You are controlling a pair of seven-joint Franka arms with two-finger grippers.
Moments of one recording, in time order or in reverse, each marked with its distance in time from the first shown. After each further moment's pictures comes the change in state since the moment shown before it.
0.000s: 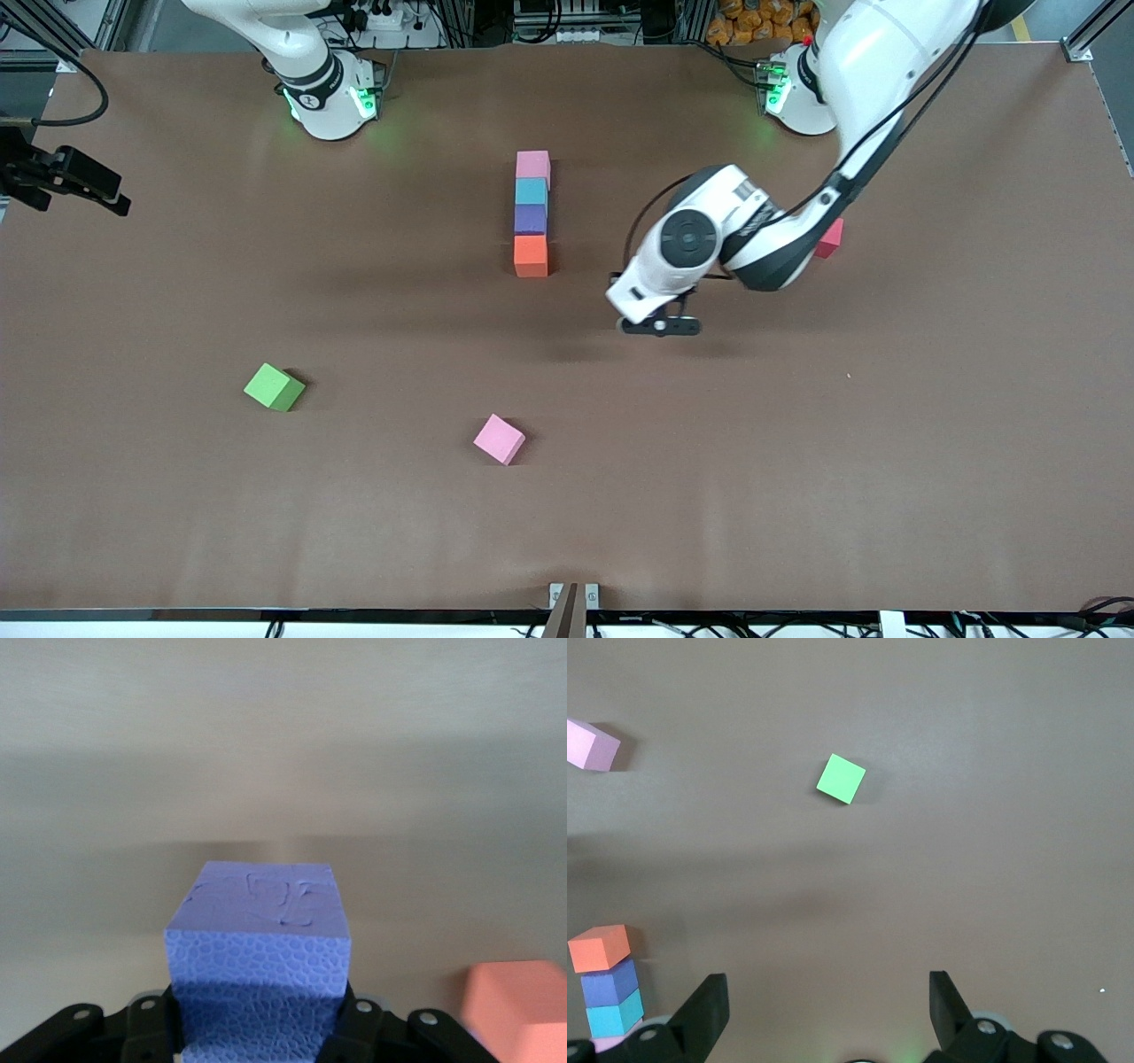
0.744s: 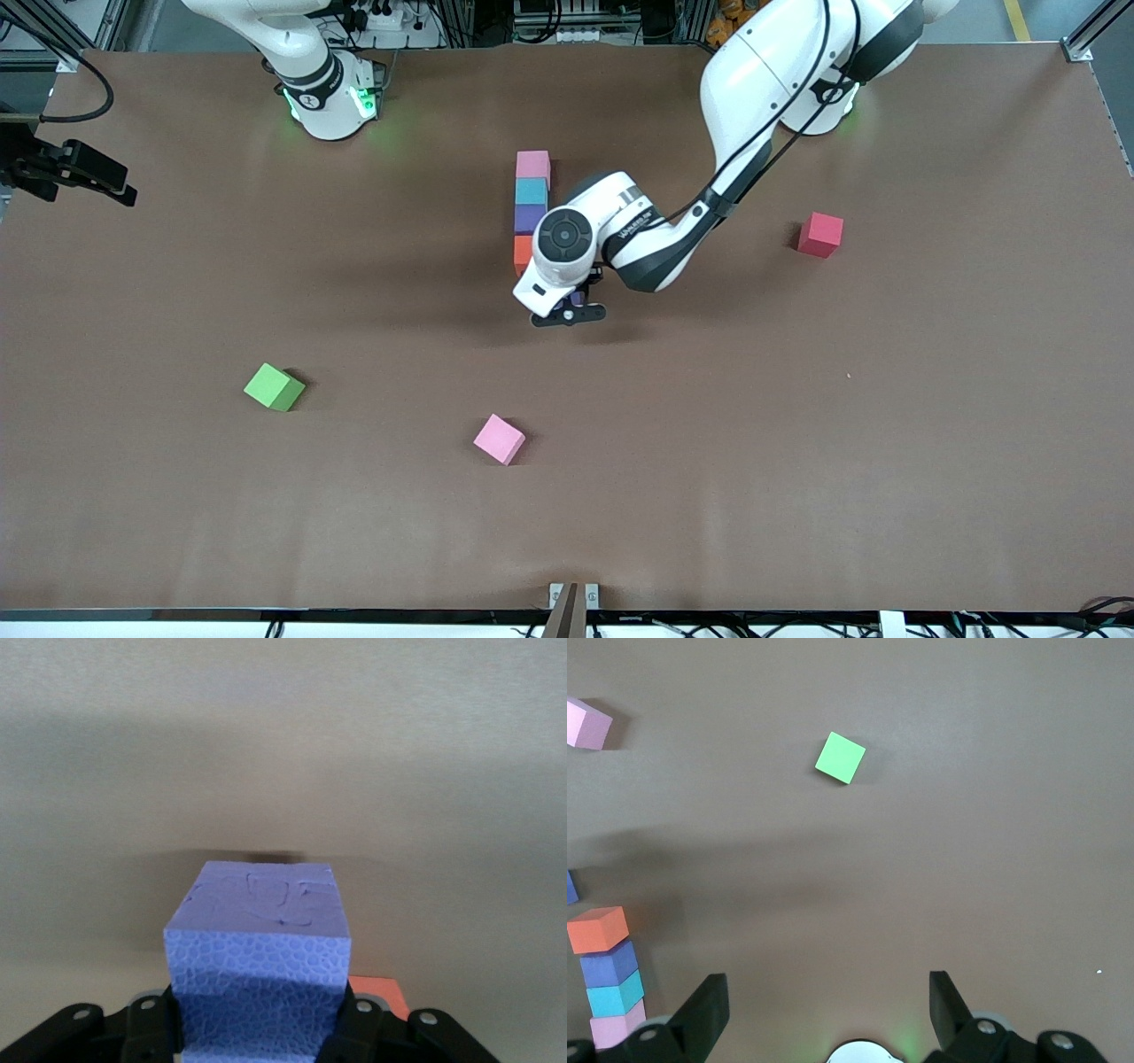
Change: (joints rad) left arm -0.405 0.184 0.239 0.289 -0.110 -0.004 -0.168; right arm 0.001 0.000 0.001 0.001 0.000 -0.043 0.000
